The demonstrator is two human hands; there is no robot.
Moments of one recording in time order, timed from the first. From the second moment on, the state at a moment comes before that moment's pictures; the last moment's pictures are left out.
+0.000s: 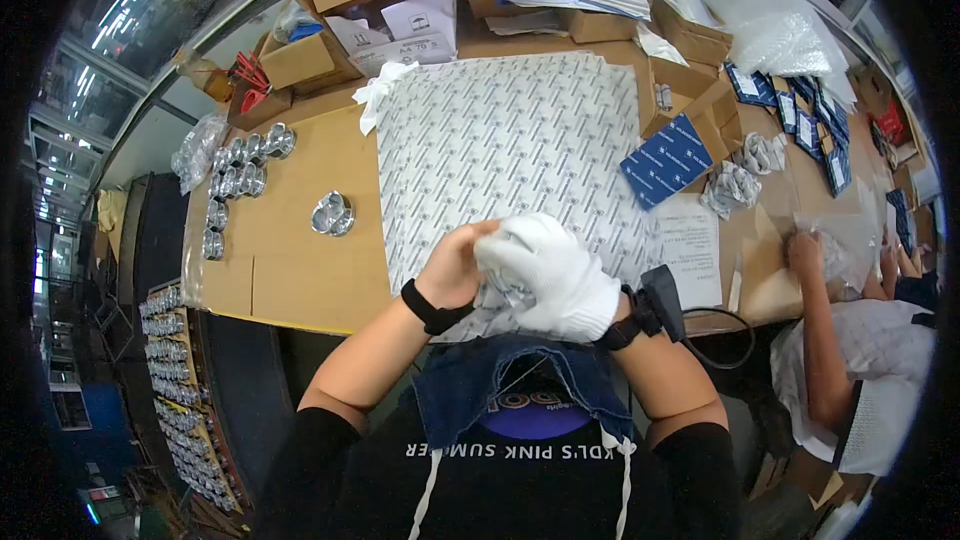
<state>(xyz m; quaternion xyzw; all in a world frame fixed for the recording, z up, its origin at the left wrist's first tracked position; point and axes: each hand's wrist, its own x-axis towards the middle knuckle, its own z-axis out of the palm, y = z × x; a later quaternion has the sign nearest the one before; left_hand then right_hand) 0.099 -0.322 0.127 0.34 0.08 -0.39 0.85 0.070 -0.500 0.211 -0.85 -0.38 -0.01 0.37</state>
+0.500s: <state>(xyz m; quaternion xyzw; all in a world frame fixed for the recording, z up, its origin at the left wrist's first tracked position) 0.086 -0.327 0.149 0.66 -0.22 -0.14 0.70 0.065 -0.516 0.142 -0.44 -0.01 0.25 0.86</state>
